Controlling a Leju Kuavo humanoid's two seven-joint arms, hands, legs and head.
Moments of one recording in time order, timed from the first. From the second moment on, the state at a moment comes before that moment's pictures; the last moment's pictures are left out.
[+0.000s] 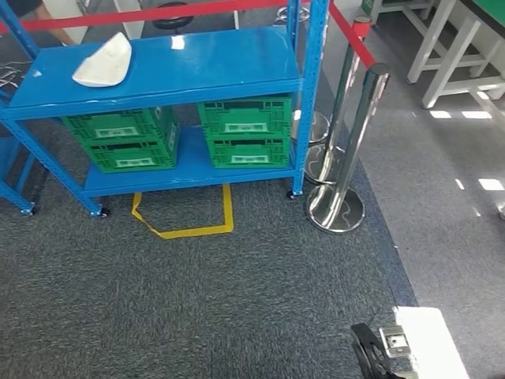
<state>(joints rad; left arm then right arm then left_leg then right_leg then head) -0.09 0.15 -0.85 -0.19 0.83 0.09 0.16 -0.07 -0.05 0.28 -0.19 -0.47 -0.13 -0.05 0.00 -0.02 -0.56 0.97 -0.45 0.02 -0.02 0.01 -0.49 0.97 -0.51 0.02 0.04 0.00</state>
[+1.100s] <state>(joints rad) -0.10 0.15 -0.87 -0.19 0.85 0.11 0.17 -0.06 -0.05 0.28 -0.19 -0.48 -0.13 -0.06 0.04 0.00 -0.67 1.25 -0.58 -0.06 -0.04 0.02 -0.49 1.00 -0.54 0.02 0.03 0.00</state>
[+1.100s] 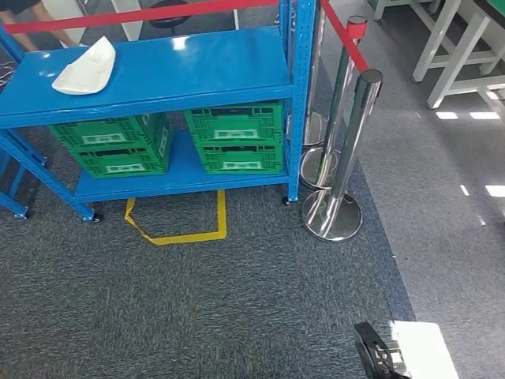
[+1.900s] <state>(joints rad) -0.09 0.15 -0.87 -0.19 0.86 0.14 0.18 -0.06 -0.05 0.29 -0.18 -0.49 -0.13 -0.06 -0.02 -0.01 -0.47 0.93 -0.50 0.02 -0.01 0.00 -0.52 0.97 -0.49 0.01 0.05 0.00</state>
